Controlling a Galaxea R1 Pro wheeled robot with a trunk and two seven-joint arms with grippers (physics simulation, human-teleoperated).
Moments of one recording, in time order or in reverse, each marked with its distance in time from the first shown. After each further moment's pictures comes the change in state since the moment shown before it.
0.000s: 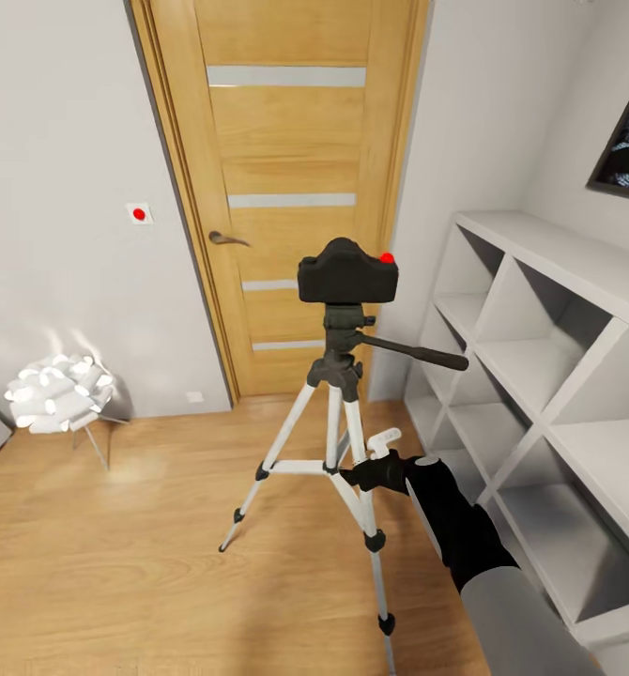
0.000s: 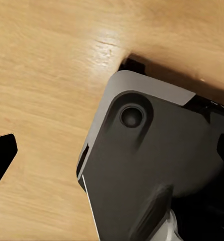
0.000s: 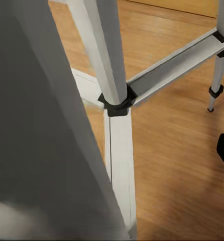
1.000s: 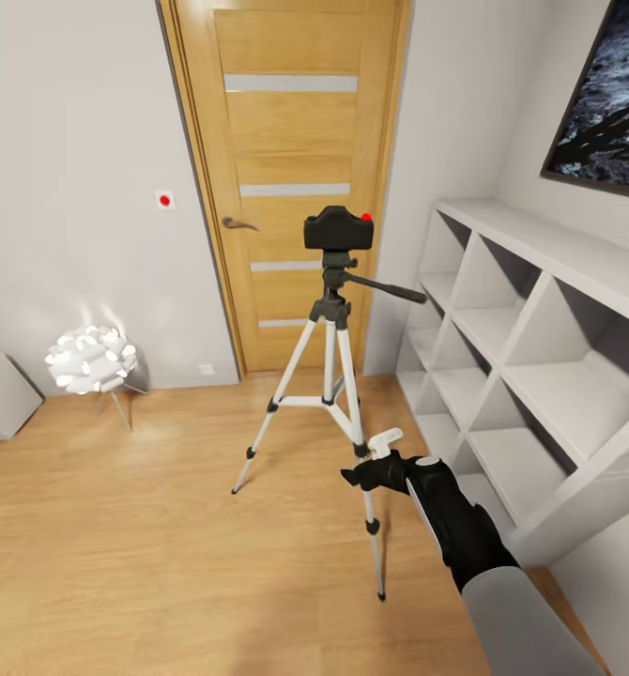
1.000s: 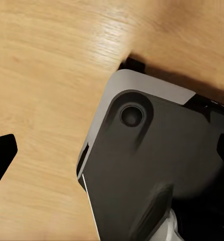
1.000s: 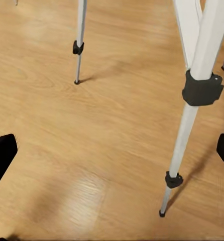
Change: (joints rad) left arm 0.000 0.000 0.000 0.000 0.000 0.004 -0.001; right arm 0.000 -0.002 -0.004 0.001 0.000 0.005 -0.006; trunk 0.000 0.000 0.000
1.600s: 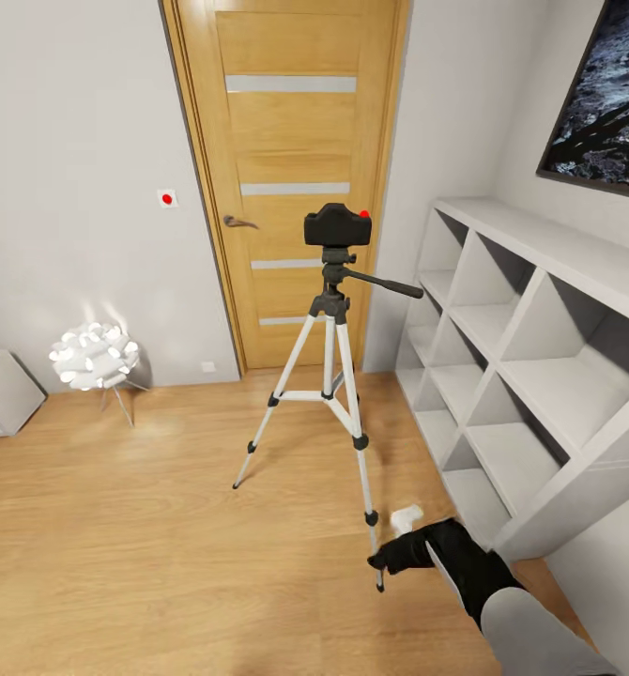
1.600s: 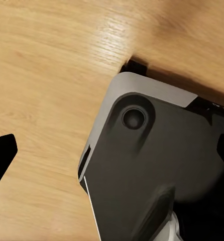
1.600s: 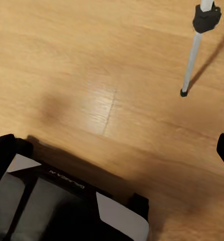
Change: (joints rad) left arm 0.000 0.005 0.000 0.000 0.000 -0.007 0.000; right arm 0.000 -0.071 -0.006 0.473 -0.010 -0.053 0.000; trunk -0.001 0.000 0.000
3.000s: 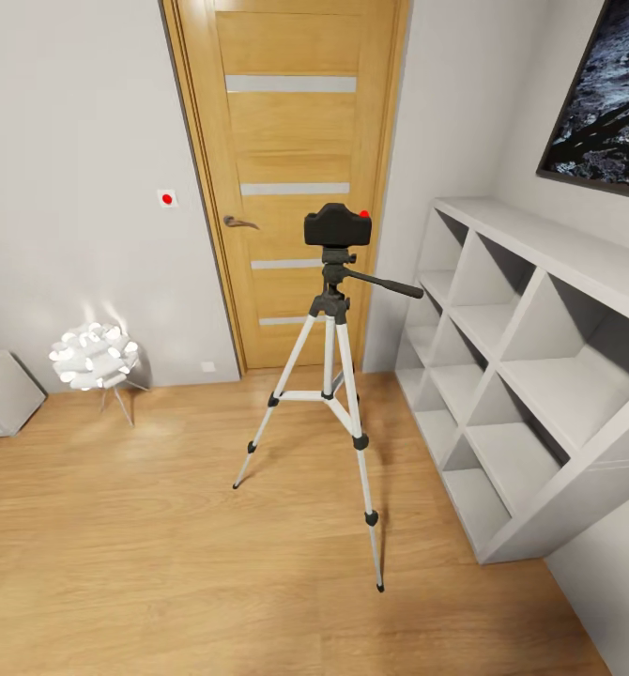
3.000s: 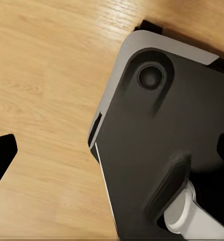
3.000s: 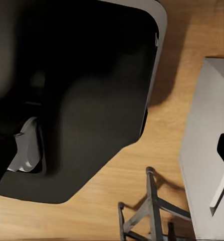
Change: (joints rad) left arm 0.085 -0.005 0.000 0.001 -0.002 -0.005 -0.003; right arm 0.384 -0.076 -0.006 0.540 -0.184 -0.449 -0.236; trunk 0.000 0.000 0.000
